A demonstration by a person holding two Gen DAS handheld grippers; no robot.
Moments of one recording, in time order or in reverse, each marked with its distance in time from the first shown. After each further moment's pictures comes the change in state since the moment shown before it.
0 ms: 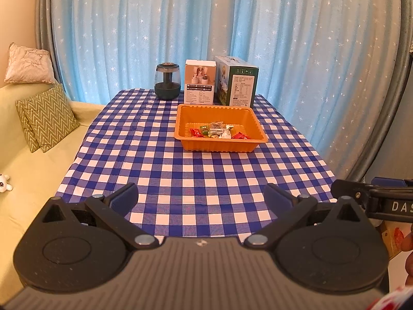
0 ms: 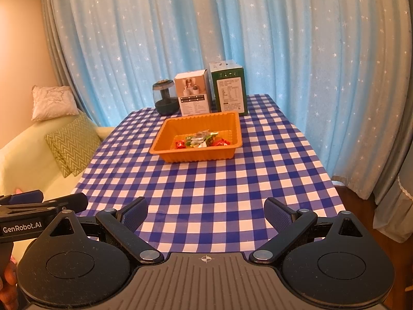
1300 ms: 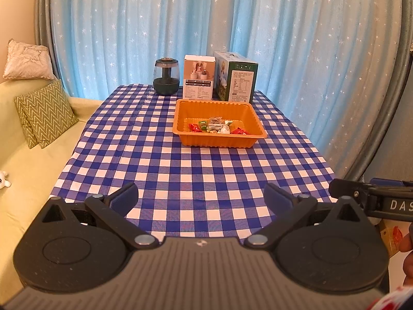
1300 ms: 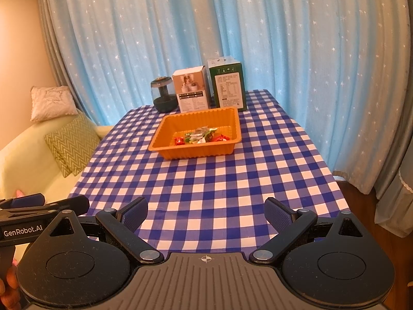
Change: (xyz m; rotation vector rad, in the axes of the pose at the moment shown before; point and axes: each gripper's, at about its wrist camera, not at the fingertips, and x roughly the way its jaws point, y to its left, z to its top) left arm 0.005 0.001 -0.009 -0.010 0.009 -0.006; right arm 0.004 0.002 -0.005 0.010 0.009 0.003
